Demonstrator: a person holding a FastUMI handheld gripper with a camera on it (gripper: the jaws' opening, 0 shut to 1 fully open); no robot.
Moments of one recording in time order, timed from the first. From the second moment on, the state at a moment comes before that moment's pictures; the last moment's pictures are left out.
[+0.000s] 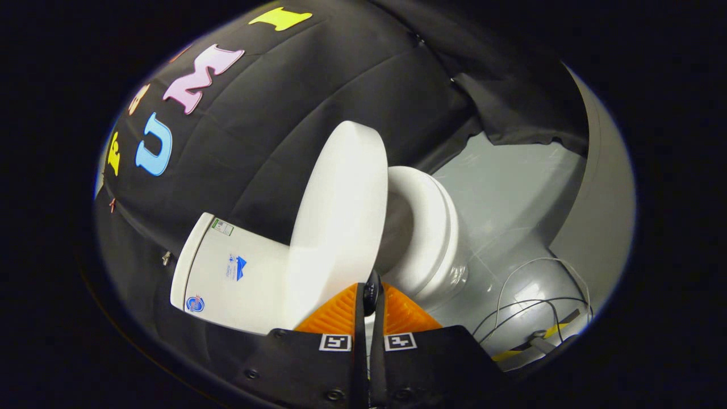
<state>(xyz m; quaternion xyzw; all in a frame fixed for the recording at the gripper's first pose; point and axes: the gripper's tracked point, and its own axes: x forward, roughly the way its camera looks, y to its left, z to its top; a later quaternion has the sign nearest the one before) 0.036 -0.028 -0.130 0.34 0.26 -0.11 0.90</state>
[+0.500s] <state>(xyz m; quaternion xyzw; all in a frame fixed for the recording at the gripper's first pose) 0.043 0.020 -0.073 0.26 0.26 -0.11 0.92</state>
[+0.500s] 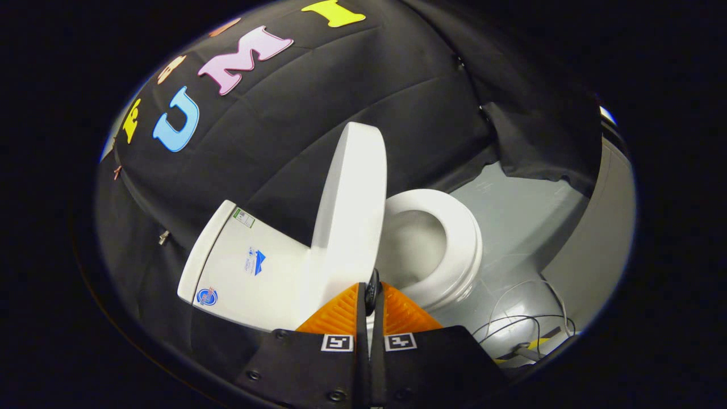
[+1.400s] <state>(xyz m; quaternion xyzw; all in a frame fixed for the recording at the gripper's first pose) 0.053 0.096 -0.015 0.19 0.26 -0.10 0.94</state>
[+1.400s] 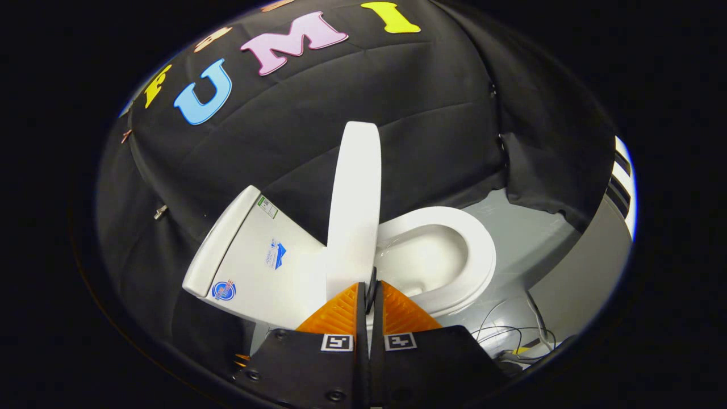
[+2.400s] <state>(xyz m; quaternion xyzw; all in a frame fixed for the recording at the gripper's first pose) 0.075 0.225 0.019 0.04 0.26 -0.11 0.96</state>
